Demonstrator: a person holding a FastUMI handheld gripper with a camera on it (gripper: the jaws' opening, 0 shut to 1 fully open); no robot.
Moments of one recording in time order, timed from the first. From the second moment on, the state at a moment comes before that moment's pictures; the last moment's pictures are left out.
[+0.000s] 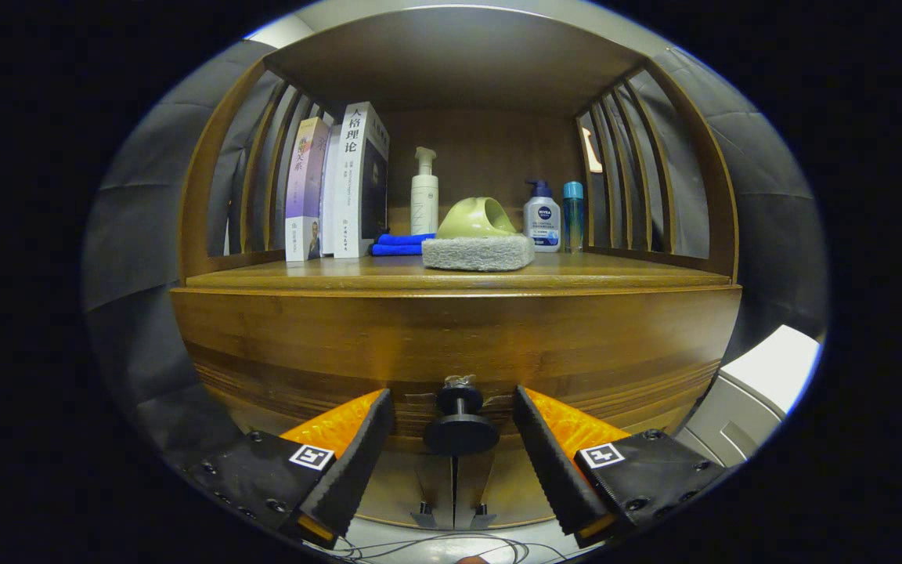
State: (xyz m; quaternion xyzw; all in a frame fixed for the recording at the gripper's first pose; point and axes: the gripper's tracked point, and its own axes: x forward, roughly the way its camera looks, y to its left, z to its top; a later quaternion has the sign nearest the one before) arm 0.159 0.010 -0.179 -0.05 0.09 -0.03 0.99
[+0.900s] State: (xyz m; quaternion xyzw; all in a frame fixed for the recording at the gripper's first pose) arm 0.075 0.022 -0.071 -0.05 0.00 0.00 1.00
